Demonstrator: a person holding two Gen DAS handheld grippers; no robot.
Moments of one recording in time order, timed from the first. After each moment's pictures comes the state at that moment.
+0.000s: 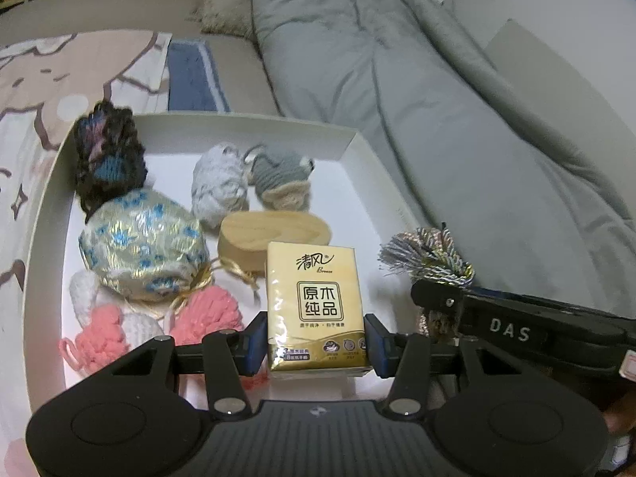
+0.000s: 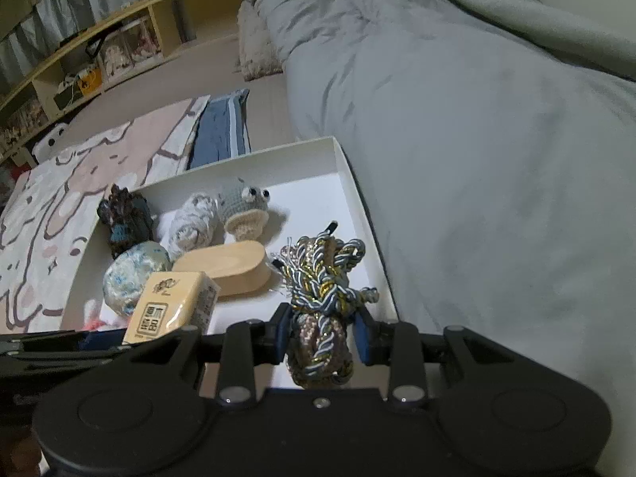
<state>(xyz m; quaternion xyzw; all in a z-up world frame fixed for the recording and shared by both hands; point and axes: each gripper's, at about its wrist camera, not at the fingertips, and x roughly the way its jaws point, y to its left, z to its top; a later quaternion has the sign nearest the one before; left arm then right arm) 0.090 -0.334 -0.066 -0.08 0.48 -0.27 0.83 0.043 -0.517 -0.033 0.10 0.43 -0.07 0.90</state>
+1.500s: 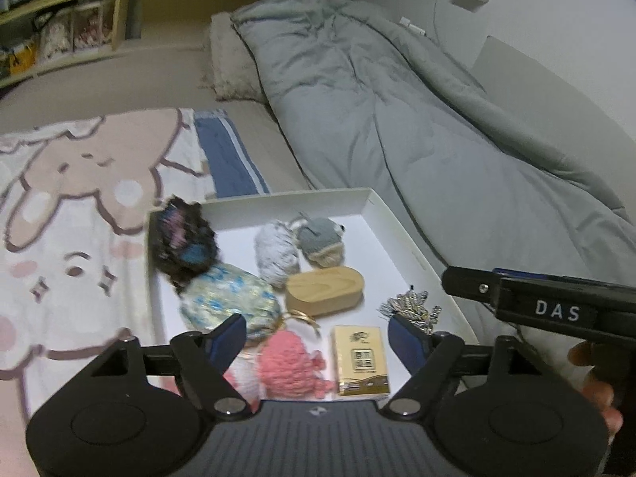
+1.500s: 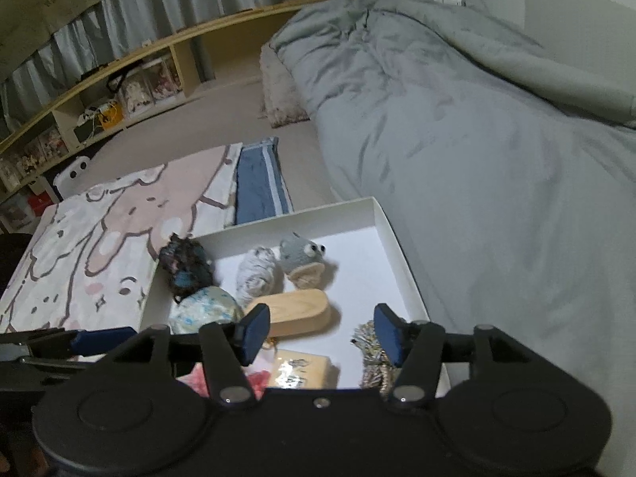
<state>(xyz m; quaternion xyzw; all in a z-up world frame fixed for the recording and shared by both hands) 0.071 -0.273 0.016 -0.02 0.41 -0.26 0.87 0.023 -0.468 0.045 0.11 0.37 -0.07 0.92</state>
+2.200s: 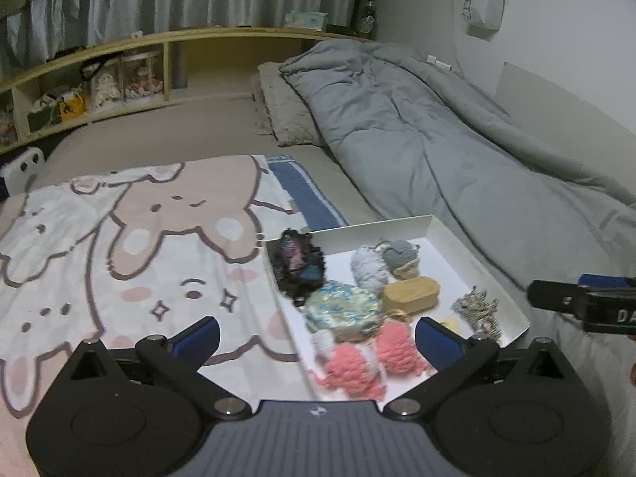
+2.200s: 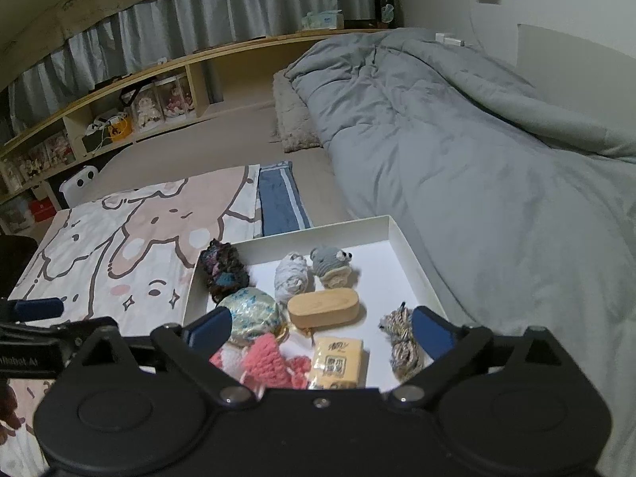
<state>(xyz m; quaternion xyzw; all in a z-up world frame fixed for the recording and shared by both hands) 0.034 -0.170 0.050 0.03 0.35 -0.22 0.91 -0.034 -0.404 0.074 0.08 0.33 -0.09 0.93</state>
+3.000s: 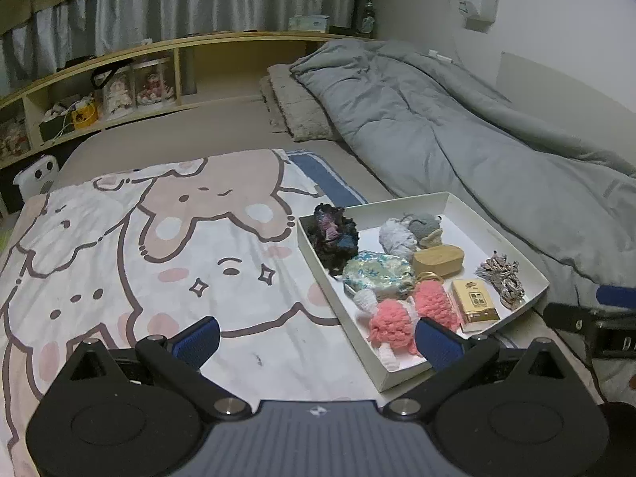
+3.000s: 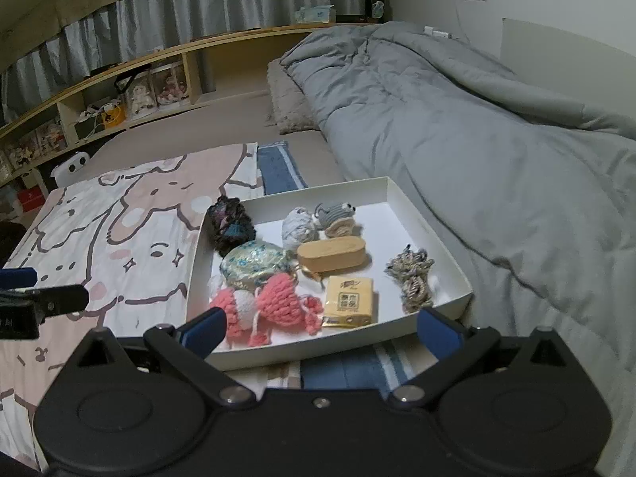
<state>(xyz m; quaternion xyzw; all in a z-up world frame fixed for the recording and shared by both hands) 0.008 -0.119 0.027 0.05 0.34 -0.21 0.91 -0.078 -0.352 0.034 0.06 0.33 -0.12 0.93</state>
